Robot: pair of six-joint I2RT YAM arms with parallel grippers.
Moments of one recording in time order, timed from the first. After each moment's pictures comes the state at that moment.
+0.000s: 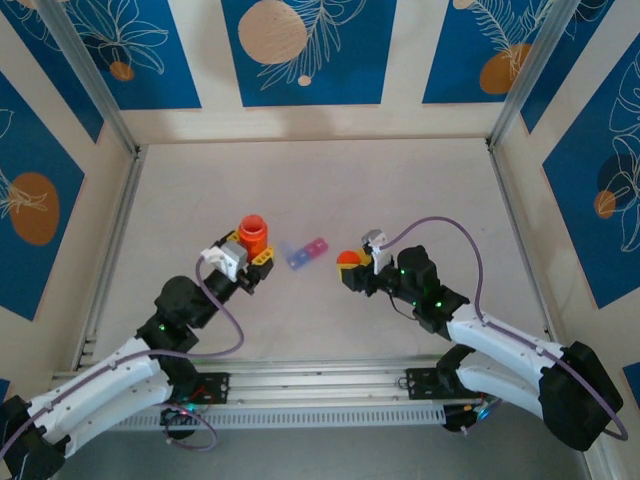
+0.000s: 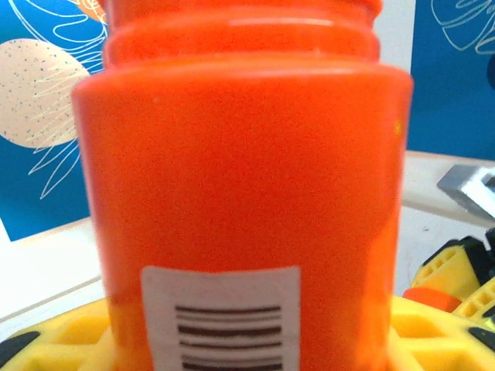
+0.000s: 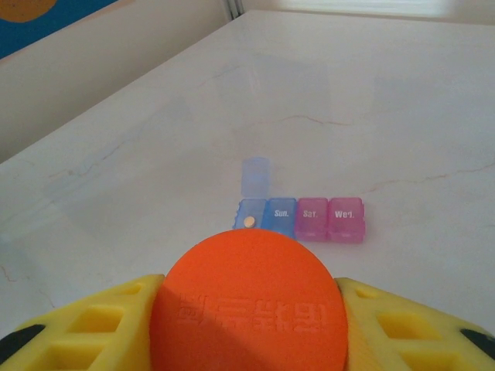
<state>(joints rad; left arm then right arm) -0.81 0.59 0.37 0.36 -0.14 0.10 0.65 0.95 0.37 0.24 -0.22 0.19</state>
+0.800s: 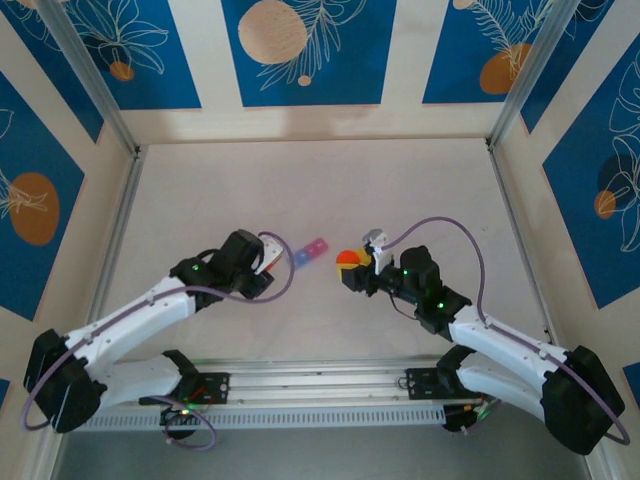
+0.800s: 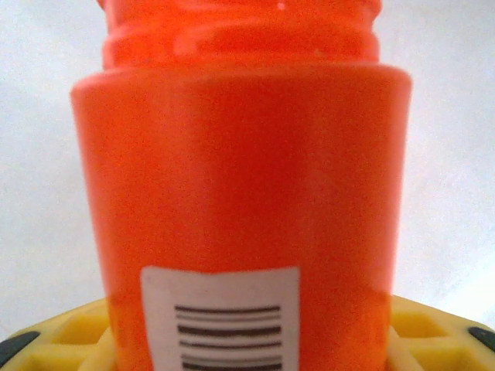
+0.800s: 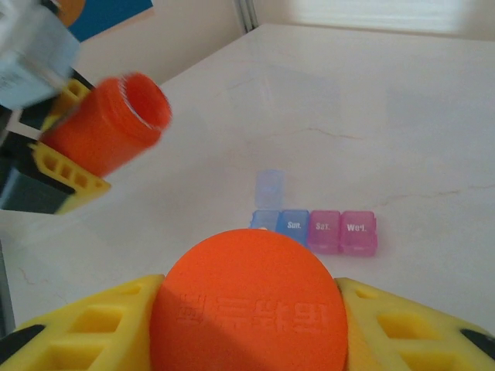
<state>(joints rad) -0.72 1.15 0.84 -0.68 -0.20 0.15 0.65 0.92 0.37 0.25 -0.26 0.19</state>
